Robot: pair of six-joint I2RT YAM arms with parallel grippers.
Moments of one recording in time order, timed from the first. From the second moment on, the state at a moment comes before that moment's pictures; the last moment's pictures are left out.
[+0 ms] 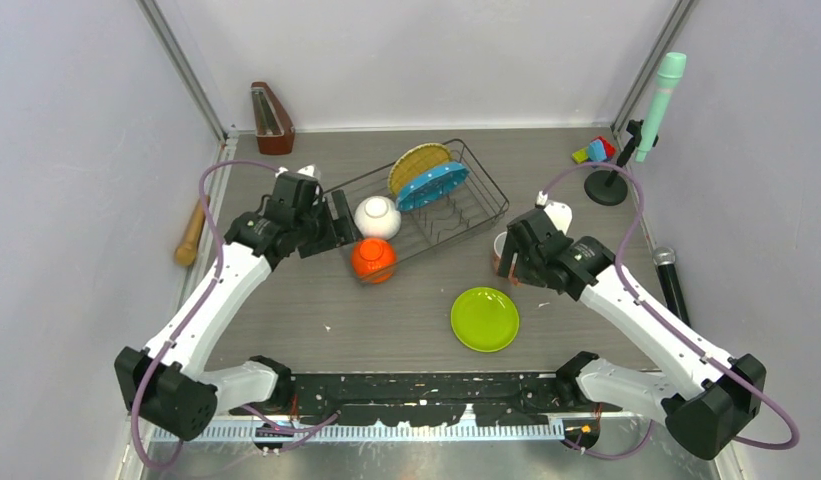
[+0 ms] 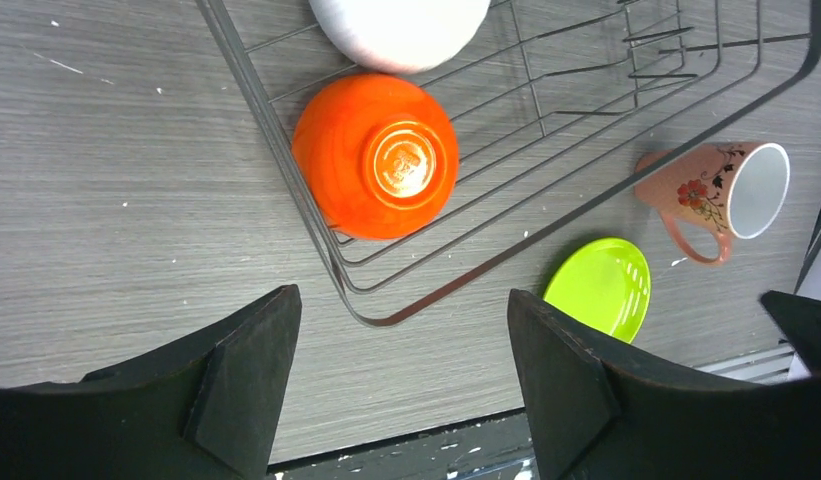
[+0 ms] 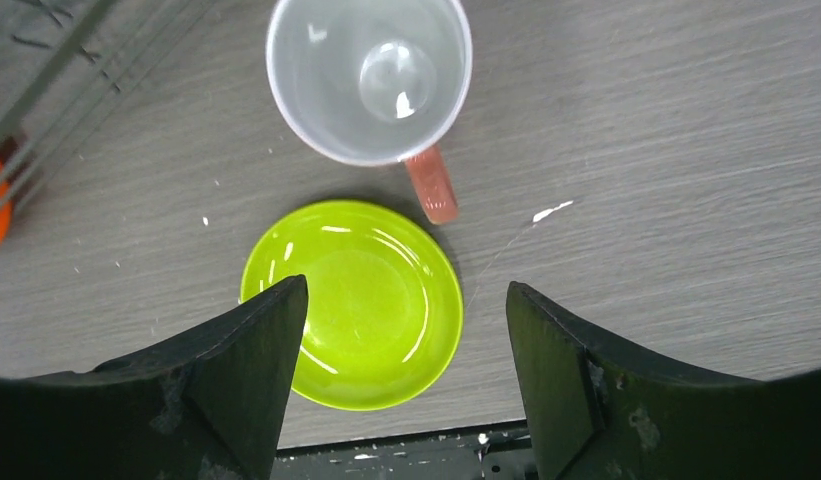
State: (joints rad) left arm -0.40 1.19 1.14 -0.79 0.04 -0.64; right arm 0.59 1.05 0.99 -0.96 0.41 0.74
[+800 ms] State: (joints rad) left arm -0.52 1.00 1.02 -0.69 0.37 -0.61; right arm 0.59 0.90 0.67 -0.74 0.35 0.75
